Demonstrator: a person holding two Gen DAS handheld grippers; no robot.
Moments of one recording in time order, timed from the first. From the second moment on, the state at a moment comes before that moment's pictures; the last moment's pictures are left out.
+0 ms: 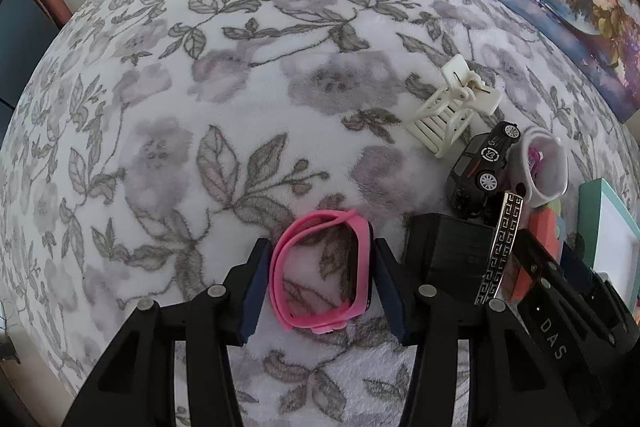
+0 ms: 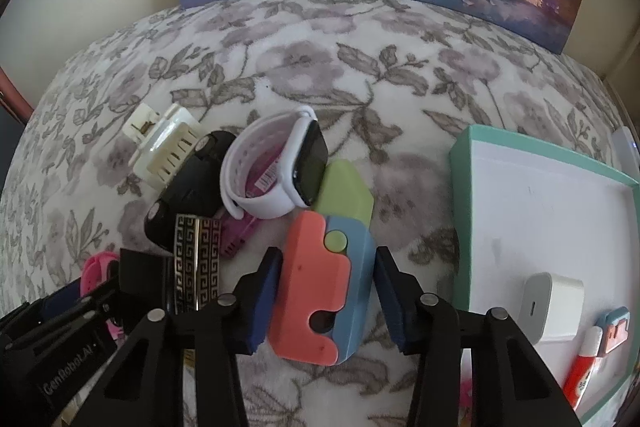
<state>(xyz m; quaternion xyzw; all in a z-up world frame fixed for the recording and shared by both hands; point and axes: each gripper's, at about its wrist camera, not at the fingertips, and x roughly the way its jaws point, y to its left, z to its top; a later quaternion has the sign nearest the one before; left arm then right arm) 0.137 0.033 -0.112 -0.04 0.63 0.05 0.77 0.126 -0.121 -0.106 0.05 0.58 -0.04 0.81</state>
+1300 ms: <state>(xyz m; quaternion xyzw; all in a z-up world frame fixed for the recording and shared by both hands) 0.089 -0.037 0.028 0.01 0.50 -0.02 0.87 0.052 -0.228 -0.009 0.15 0.54 -0.09 0.82</state>
